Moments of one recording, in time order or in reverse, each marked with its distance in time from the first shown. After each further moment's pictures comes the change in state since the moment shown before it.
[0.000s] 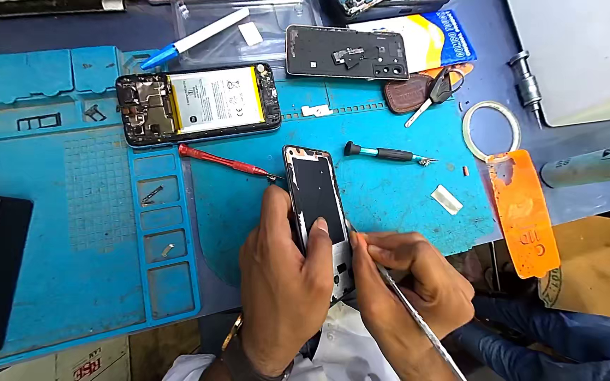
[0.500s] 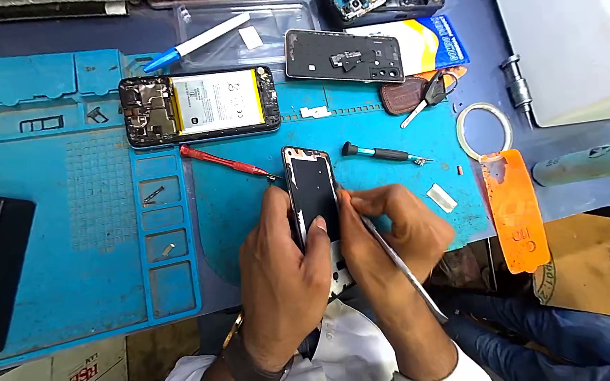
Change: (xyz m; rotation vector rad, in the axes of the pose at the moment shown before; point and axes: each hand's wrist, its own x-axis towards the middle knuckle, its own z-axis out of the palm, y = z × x) left_hand -0.001 -0.002 0.000 0.043 0.012 0.015; right_hand 0.036 0.006 0.021 -0.182 -0.066 -0.071
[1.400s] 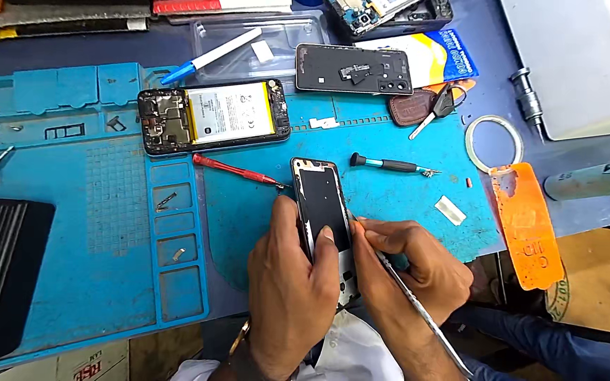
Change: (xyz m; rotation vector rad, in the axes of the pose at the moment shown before) left_hand 0.000 0.000 0.001 0.004 0.012 -0.005; right_hand -0.018 -0.002 -0.011 0.148 0.032 0.041
